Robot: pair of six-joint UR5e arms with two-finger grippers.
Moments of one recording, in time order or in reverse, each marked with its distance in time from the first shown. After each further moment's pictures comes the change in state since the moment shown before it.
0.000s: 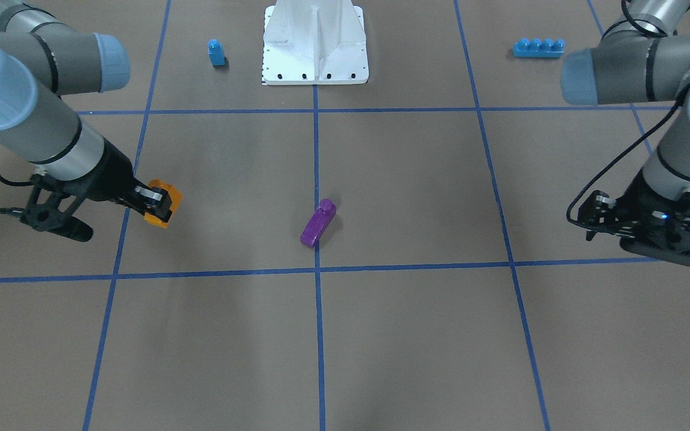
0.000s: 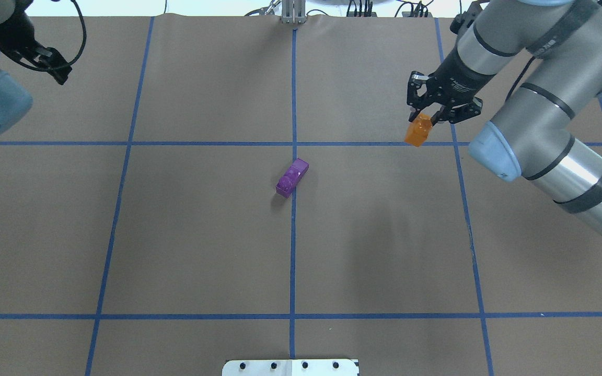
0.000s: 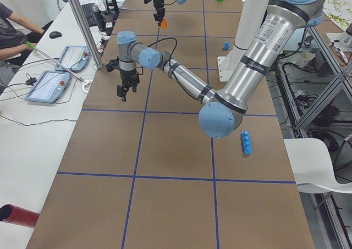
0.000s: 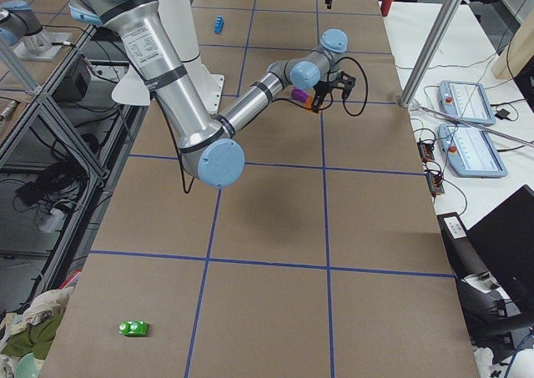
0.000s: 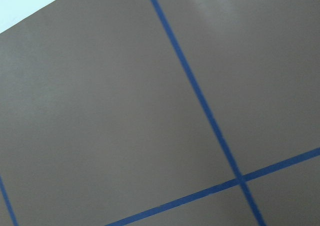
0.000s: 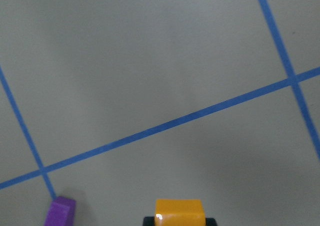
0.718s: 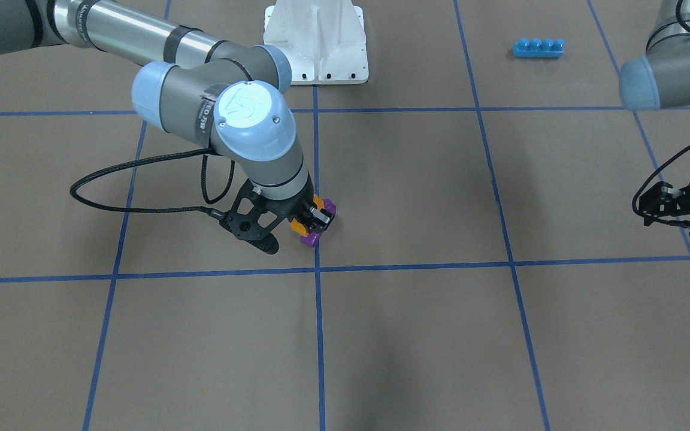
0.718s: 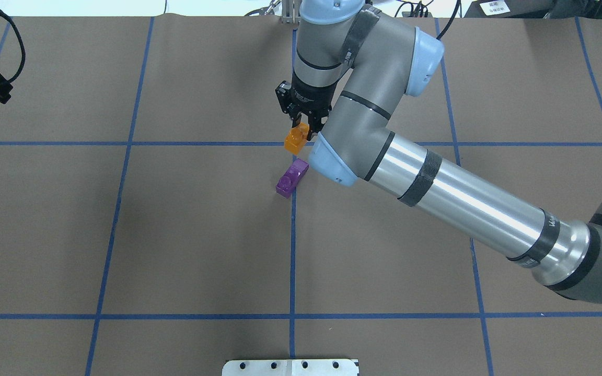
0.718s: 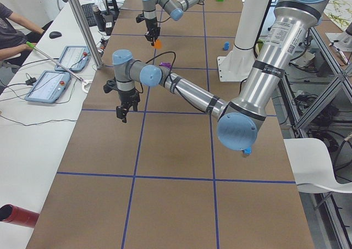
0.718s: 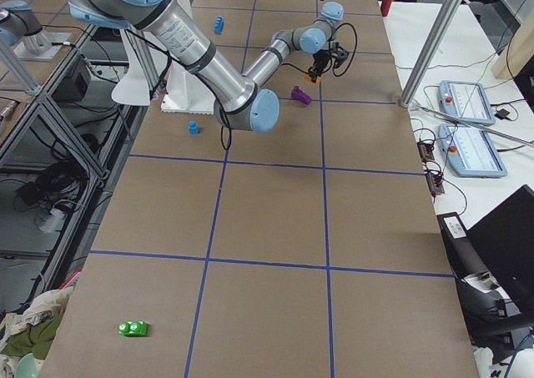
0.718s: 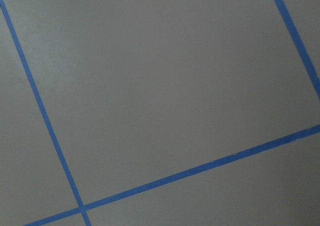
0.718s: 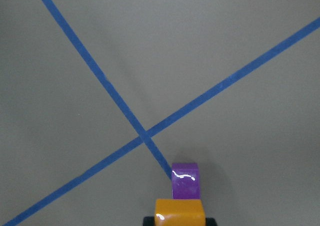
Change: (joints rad) left arm -0.061 0.119 0.008 -0.011 -0.037 0.072; right arm -0.207 0.370 -0.364 0.014 -0.144 0.366
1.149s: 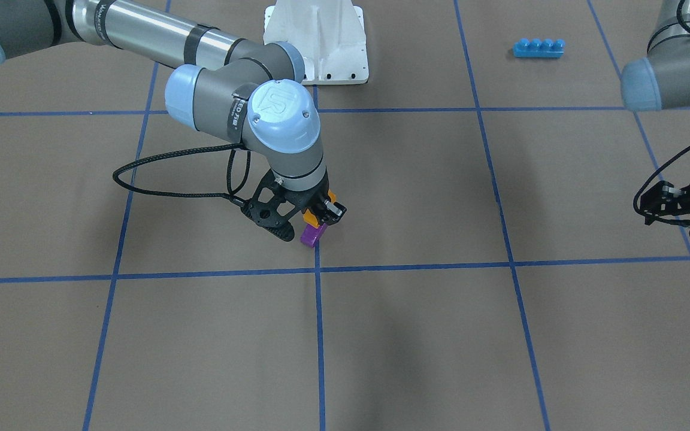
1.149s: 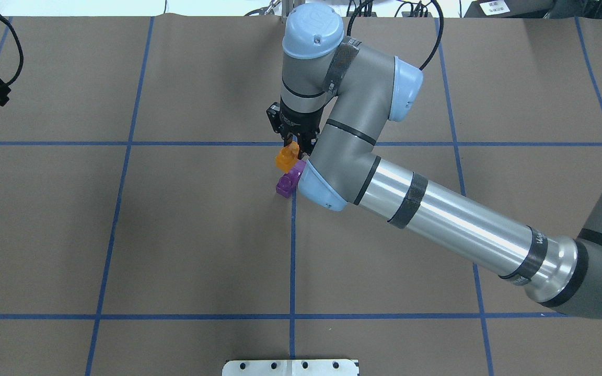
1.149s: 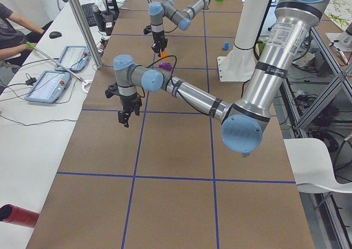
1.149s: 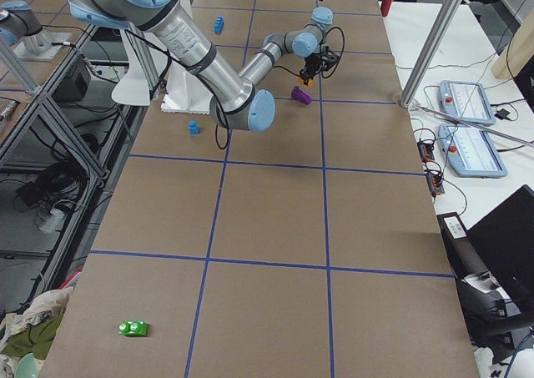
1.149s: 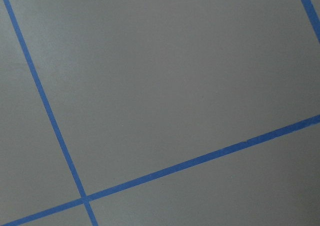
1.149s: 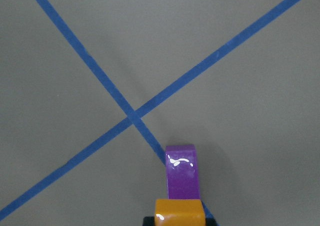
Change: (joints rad) left arm 0.000 0.006 0.001 -0.008 -0.001 0.016; right arm -0.047 -0.012 -0.010 0.021 -0.030 0.063
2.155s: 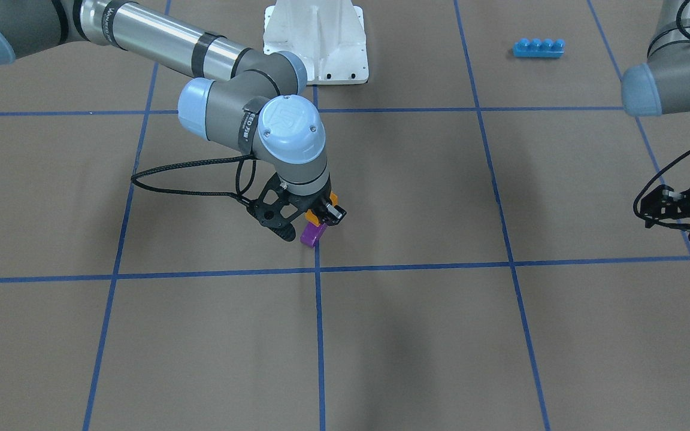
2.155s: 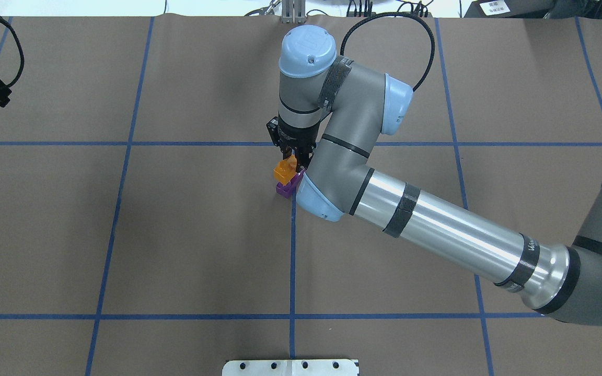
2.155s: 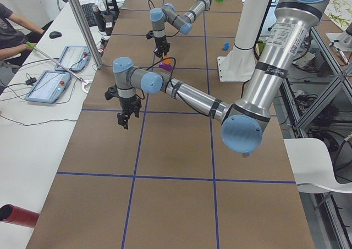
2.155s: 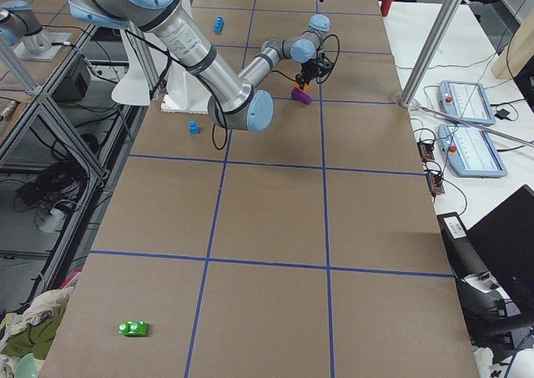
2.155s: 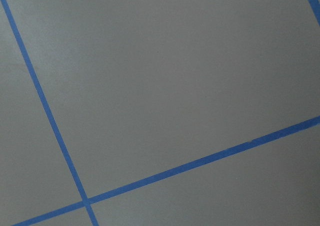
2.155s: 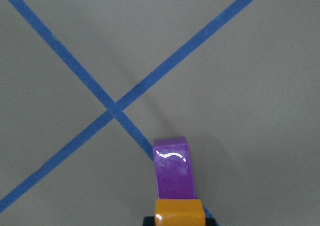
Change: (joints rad) left arm 0.002 0.001 0.026 -0.028 0.001 0.004; right arm -0.025 0.002 -0.048 0.035 0.008 0.066
